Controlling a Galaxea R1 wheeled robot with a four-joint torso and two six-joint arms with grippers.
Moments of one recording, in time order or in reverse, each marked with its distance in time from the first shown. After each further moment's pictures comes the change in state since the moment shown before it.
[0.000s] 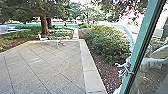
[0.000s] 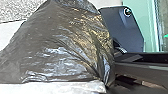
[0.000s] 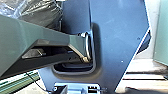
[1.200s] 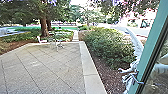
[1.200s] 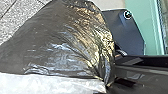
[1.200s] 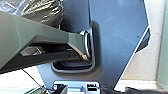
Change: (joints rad) left arm 0.006 0.000 0.000 0.000 -0.007 0.000; right arm -0.011 -0.002 0.000 0.000 -0.001 0.000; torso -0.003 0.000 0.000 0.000
